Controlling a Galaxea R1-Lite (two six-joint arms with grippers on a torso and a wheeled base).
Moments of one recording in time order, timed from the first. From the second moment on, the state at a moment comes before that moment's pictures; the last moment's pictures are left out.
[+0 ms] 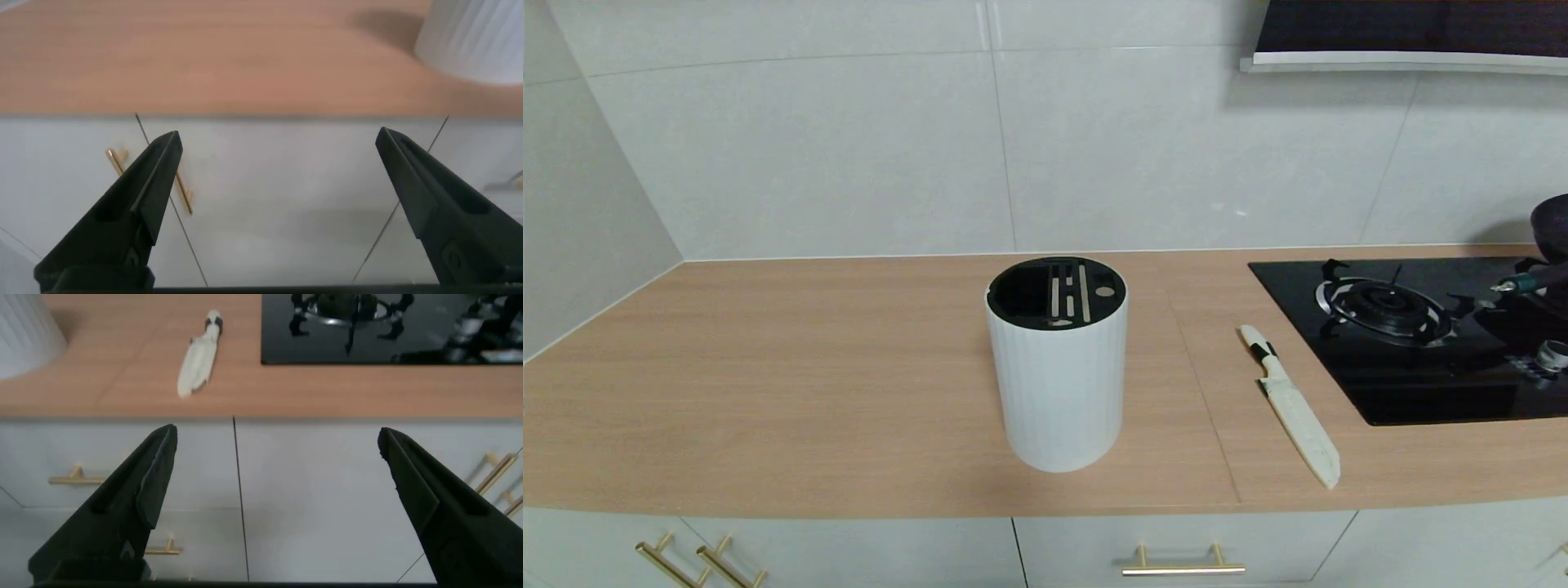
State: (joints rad) left arm 0.00 0.00 0.00 0.00 0.03 -0.01; right arm 0.00 0.00 0.00 0.00 0.00 -0.02
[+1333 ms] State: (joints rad) left arm 0.00 0.00 0.00 0.00 0.03 -0.01; right arm 0.00 0.00 0.00 0.00 0.00 -0.02
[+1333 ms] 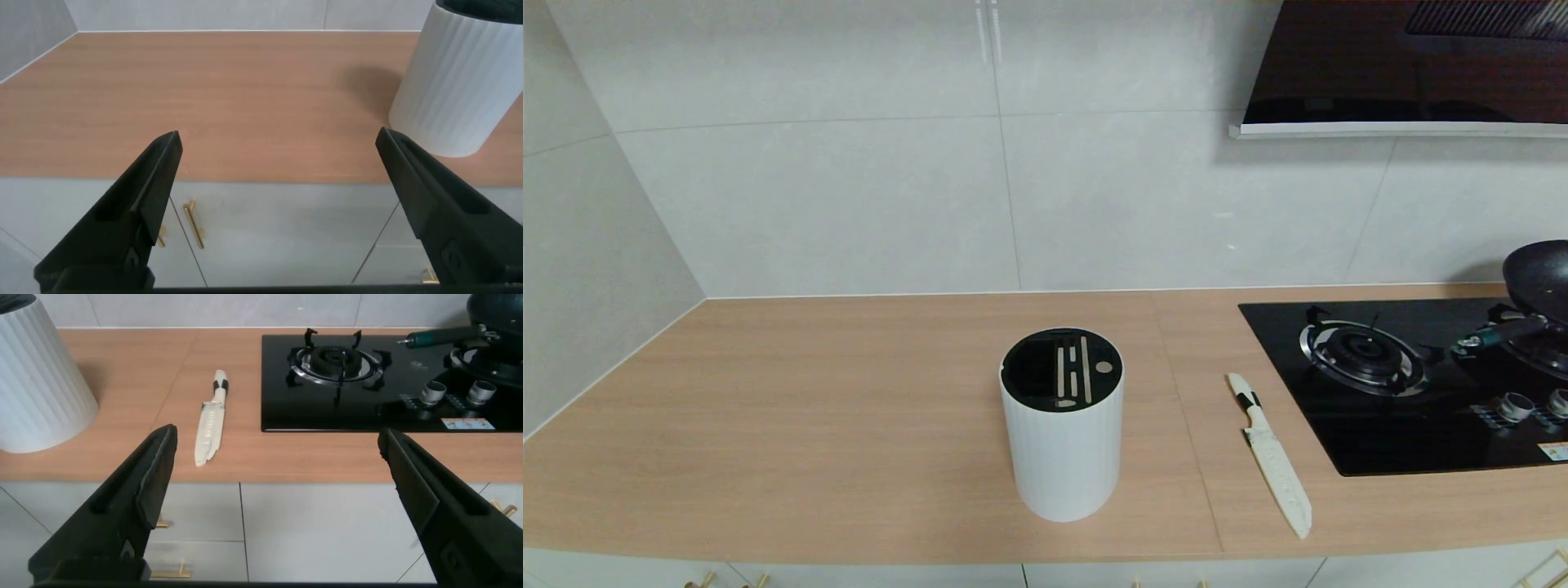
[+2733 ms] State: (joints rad) left arm 0.00 0.00 0.00 0.00 0.03 -0.01; right arm 0.15 1.37 -0.43 -0.43 0.13 0.04
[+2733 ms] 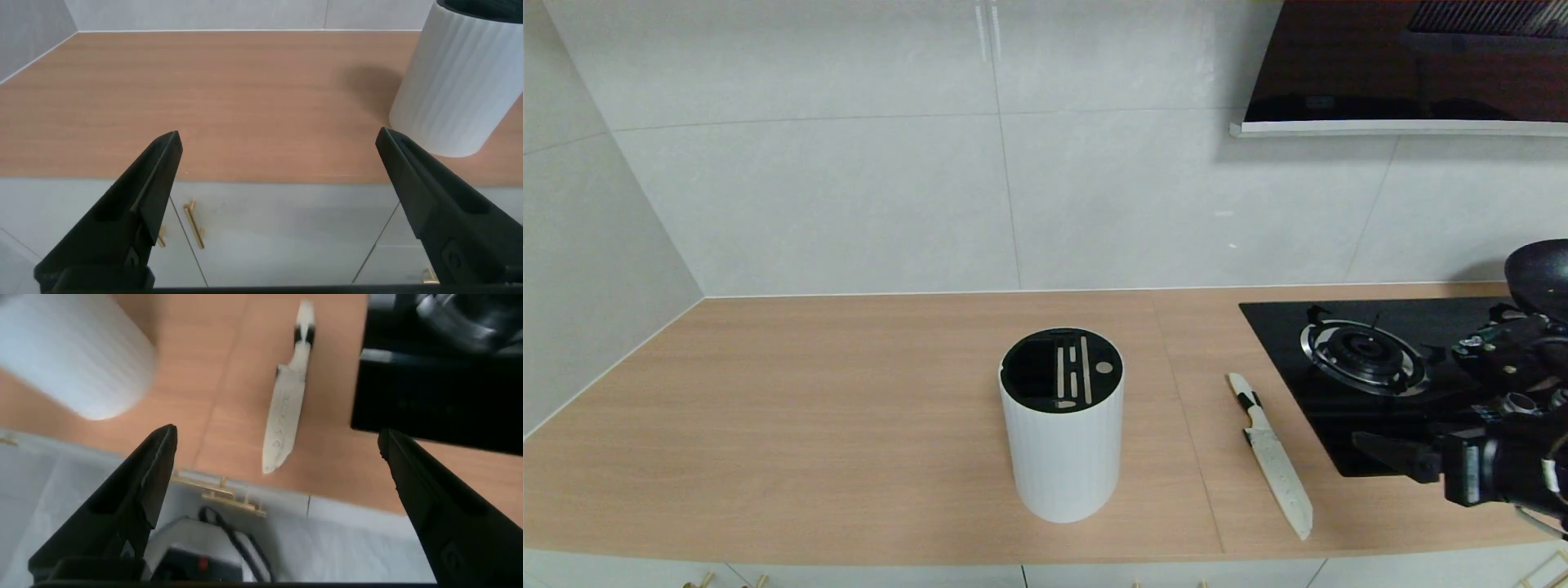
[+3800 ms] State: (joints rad) left arm 0.00 0.00 0.00 0.00 0.03 -0.01; right arm 0.25 2.16 -0.66 -0.91 -0.02 0.02
